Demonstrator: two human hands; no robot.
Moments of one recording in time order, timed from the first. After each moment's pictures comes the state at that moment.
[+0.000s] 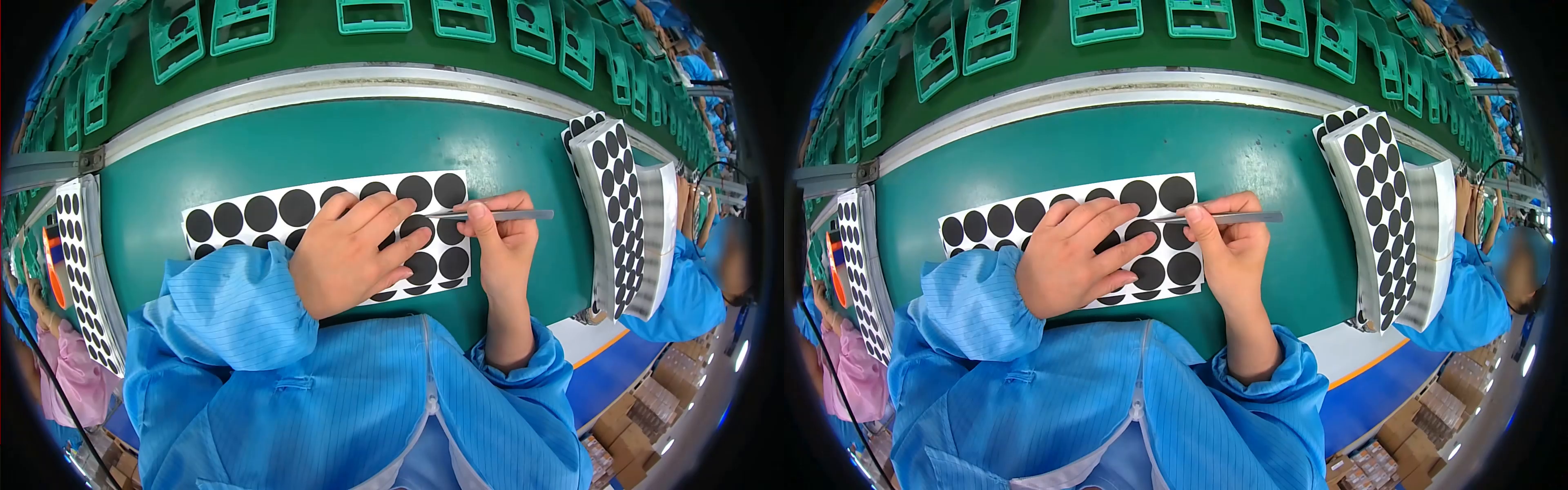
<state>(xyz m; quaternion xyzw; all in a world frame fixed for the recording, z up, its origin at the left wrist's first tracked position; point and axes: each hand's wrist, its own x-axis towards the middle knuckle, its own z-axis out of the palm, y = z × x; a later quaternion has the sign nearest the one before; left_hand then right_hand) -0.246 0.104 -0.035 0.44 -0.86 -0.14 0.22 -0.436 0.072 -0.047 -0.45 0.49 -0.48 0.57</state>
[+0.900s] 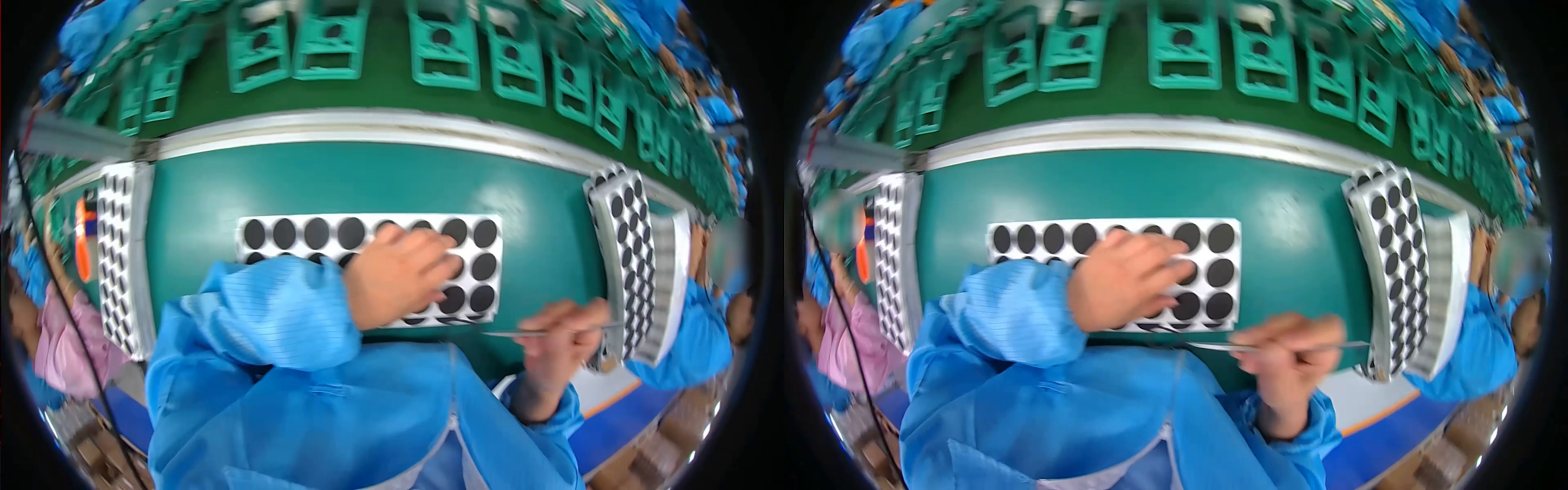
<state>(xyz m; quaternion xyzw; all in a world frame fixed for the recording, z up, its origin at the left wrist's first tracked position) -0.248 0.104 -0.036 0.45 -0.86 -0.16 0.19 -0.455 0.109 0.011 -0.50 0.32 -0.57 0.56</state>
